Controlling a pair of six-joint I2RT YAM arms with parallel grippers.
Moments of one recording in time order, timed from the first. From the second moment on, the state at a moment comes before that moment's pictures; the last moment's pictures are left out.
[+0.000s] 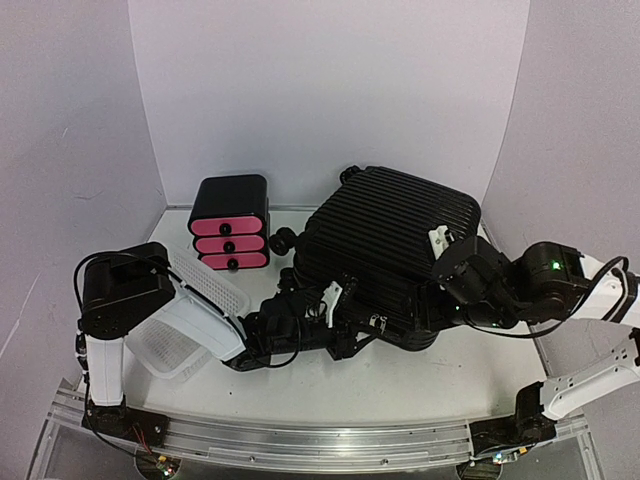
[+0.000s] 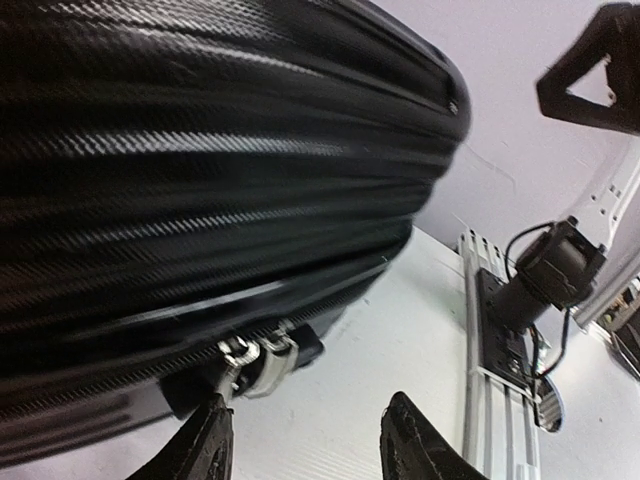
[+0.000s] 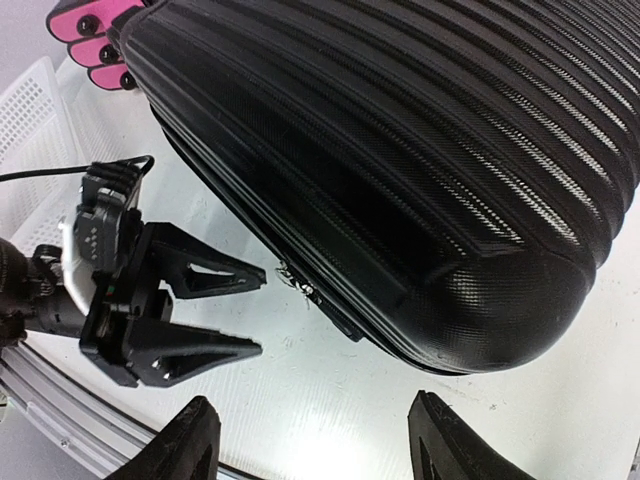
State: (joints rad) left arm -1.17 2.01 0.91 0.96 0.15 -0.40; right arm 1.22 1.14 1.08 -0.90 0.50 0.80
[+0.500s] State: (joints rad) left arm -1.17 2.09 0.96 0.98 0.05 -0.43; right arm 1.22 1.03 1.01 -0.91 0.56 0.79
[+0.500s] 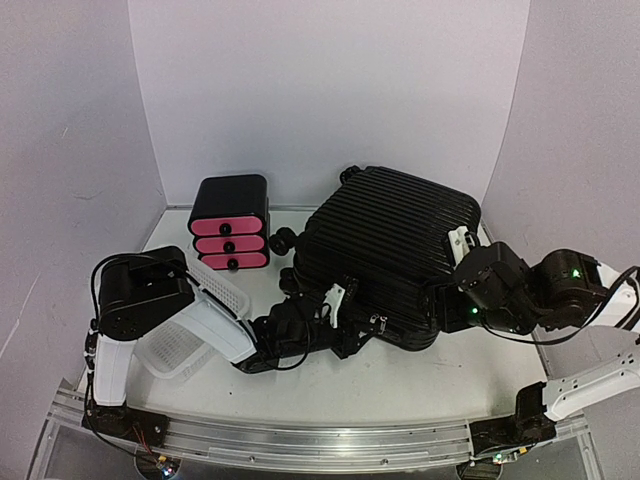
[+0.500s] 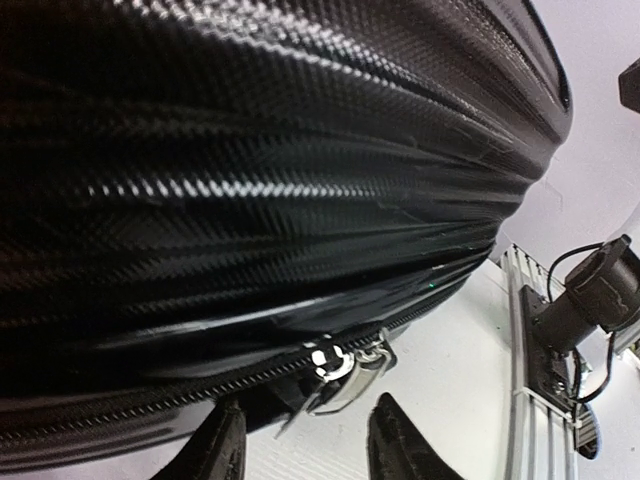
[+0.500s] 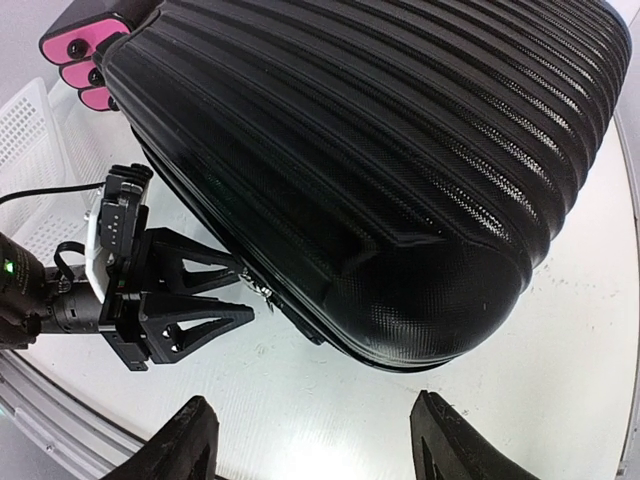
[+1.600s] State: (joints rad) left arm -1.18 2.08 1.01 0.86 -0.06 -0.36; right arm 1.05 1.11 1.21 -1.13 0.63 0.77
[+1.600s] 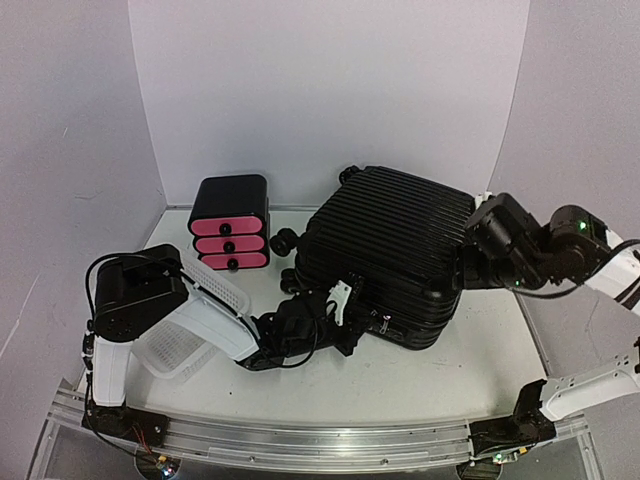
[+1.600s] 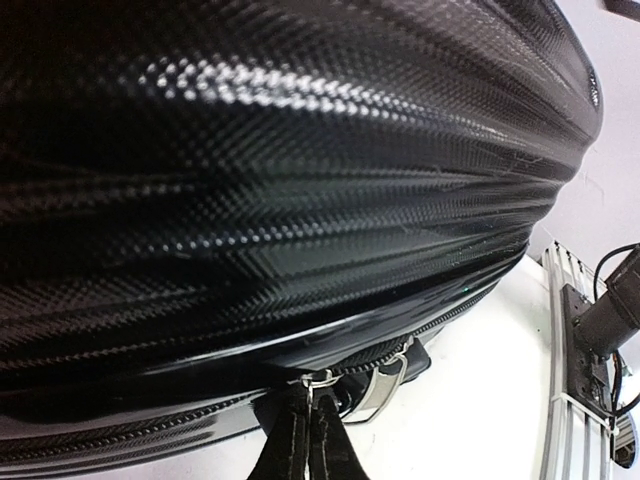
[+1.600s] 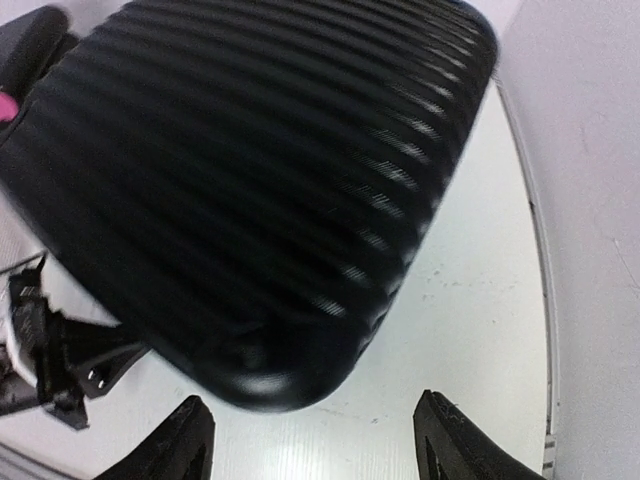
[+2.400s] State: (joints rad) left arm -1.18 2.05 1.01 0.78 -0.08 -0.34; right arm 0.01 1.31 0.83 -0.70 -0.32 0.71
